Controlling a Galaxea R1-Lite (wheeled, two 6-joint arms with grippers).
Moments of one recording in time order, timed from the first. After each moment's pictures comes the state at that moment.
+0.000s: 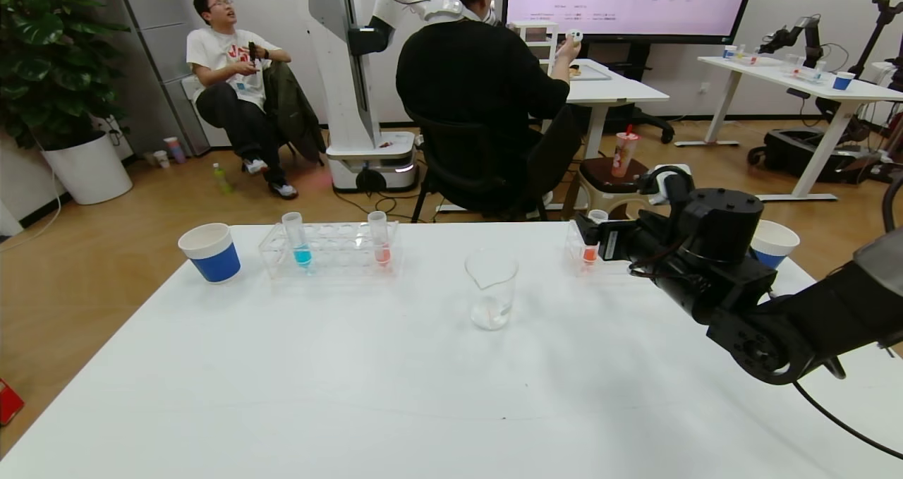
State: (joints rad) left arm 0.00 0.00 0.00 0.00 0.00 0.00; right arm 0.34 2.04 -0.87 -1.09 -0.25 0.09
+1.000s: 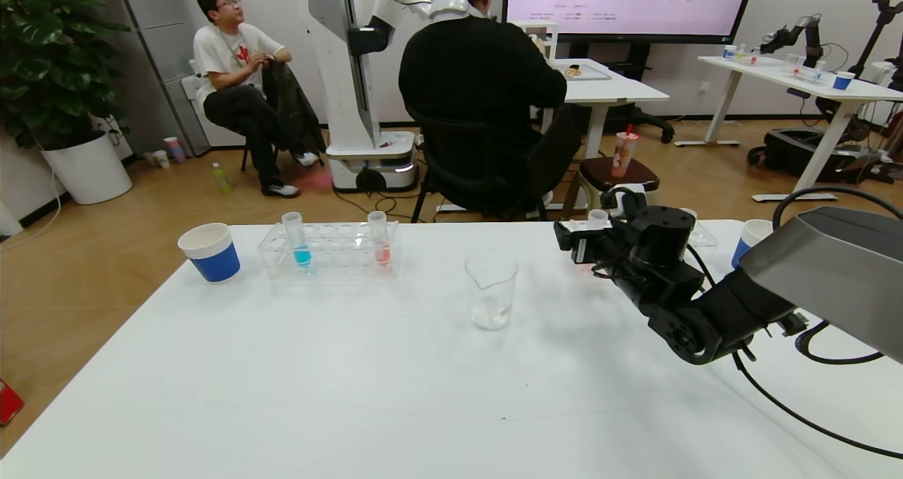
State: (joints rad) left arm 0.00 0.00 0.00 0.00 0.00 0.00; right arm 0.32 2.29 -1.07 -1.15 -0.23 0.08
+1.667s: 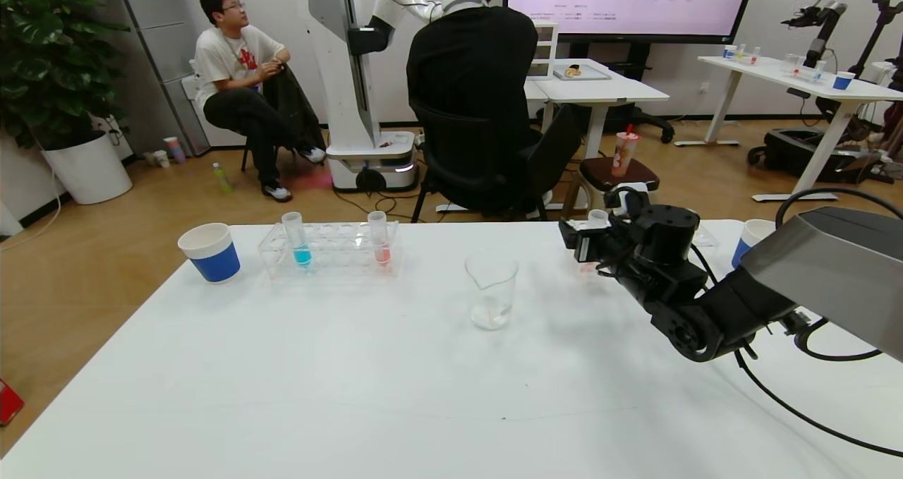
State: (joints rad) left arm 0.00 0.00 0.00 0.00 0.00 0.00; right arm 0.30 2.29 -1.07 -1.16 -0.19 0.08
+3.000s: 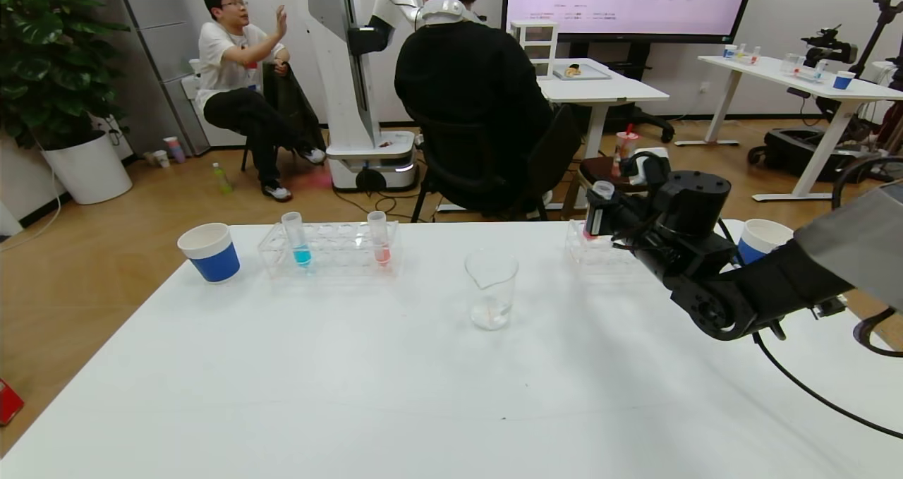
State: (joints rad) left arm 0.00 0.00 0.00 0.00 0.00 0.00; right arm 0.29 2.16 -1.10 -1.07 -0.19 0.02
